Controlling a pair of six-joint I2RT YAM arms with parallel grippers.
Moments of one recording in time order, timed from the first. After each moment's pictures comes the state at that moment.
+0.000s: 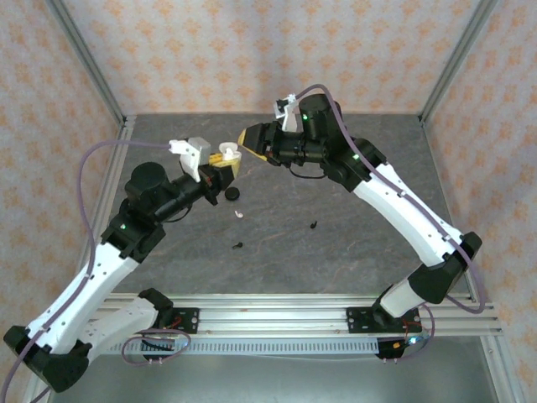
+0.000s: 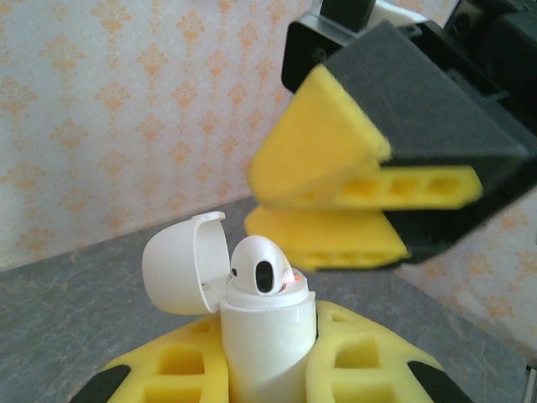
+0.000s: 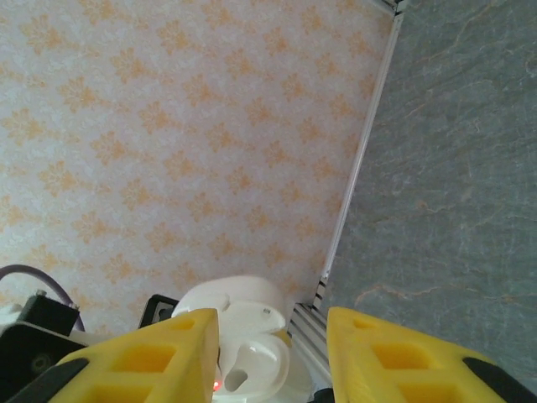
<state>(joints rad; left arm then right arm) -0.49 0.87 0.99 -0.17 0.25 -0.19 0.73 1.53 1.76 -0.56 -0.45 0.98</state>
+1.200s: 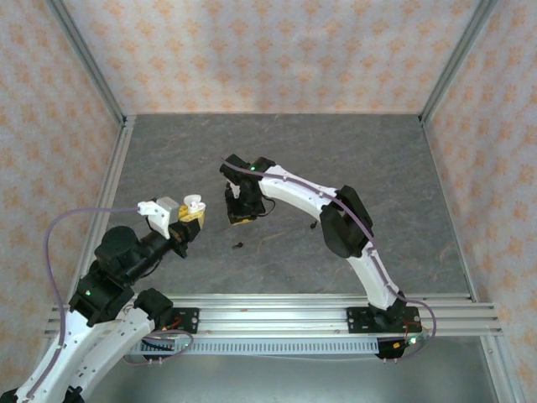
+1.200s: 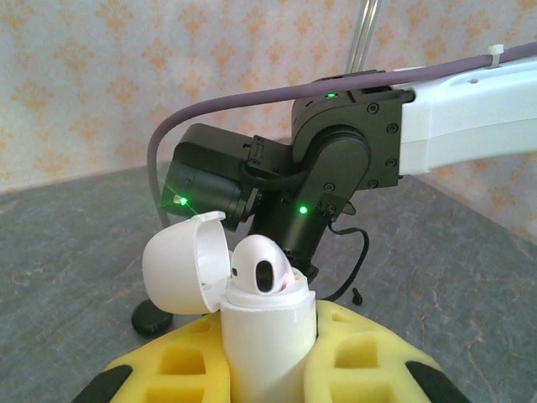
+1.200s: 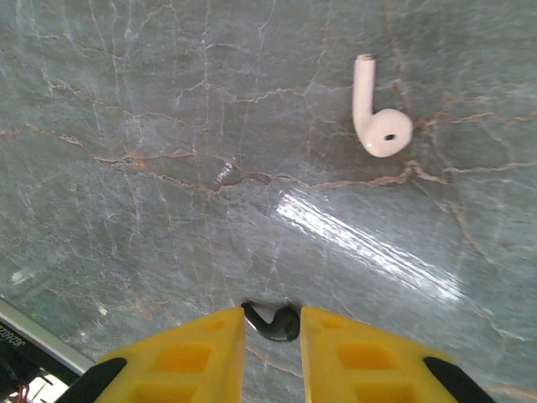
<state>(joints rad) -0.49 0.35 0.70 -0.51 0.10 -0.12 0.87 2.25 1.97 -1.05 -0.31 0.52</state>
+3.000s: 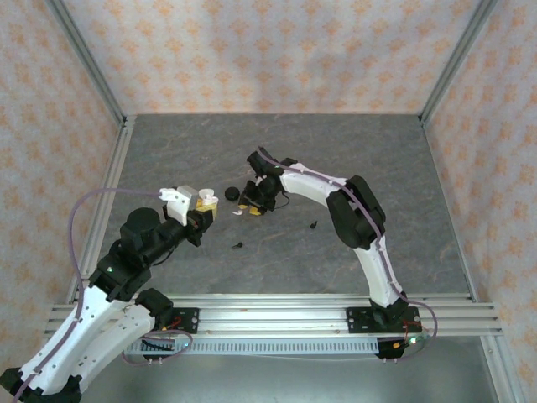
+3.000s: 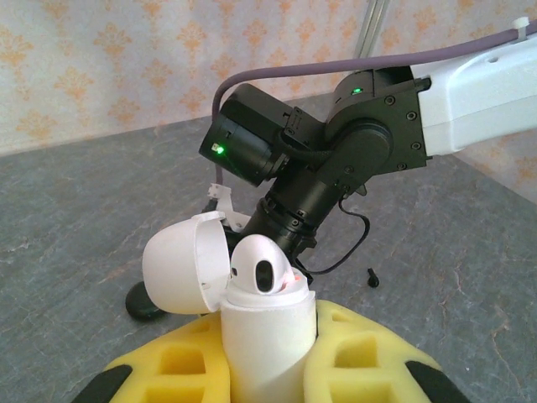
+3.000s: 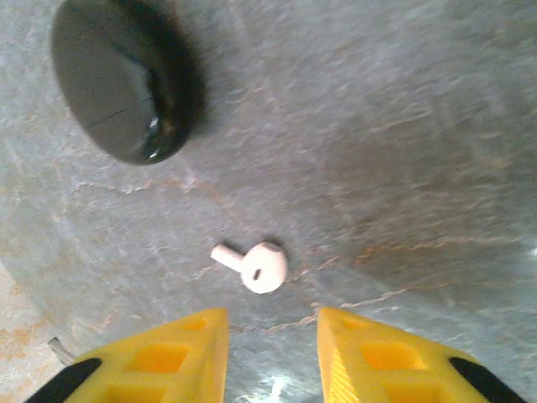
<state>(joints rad) -0.49 0.54 0.68 -0.41 0.09 -0.12 0.72 2.21 1.72 -0.67 -0.44 0.99</state>
